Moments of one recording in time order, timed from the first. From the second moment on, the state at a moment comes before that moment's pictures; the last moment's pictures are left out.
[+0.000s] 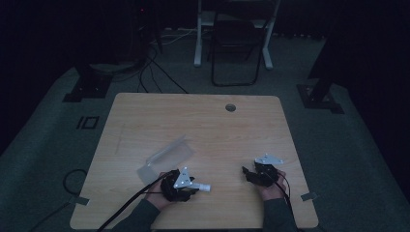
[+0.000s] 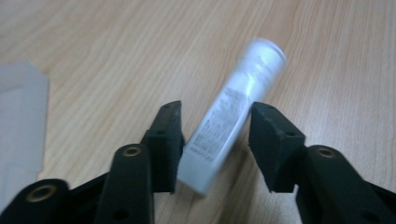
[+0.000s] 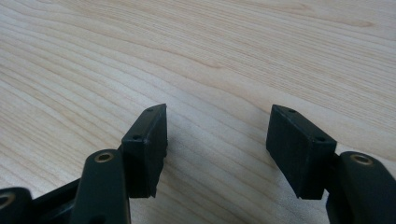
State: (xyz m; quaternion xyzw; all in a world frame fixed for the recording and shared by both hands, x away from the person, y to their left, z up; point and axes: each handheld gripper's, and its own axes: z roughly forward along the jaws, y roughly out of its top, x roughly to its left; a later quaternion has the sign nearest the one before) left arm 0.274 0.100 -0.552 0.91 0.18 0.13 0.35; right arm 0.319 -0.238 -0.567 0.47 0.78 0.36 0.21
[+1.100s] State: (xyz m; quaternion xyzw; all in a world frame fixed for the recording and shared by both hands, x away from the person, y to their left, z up) left arm 0.276 0.098 -0.553 0.91 0.20 0.12 0.35; right arm 0.319 -0.238 -0.567 0.46 0.78 0.36 0.21
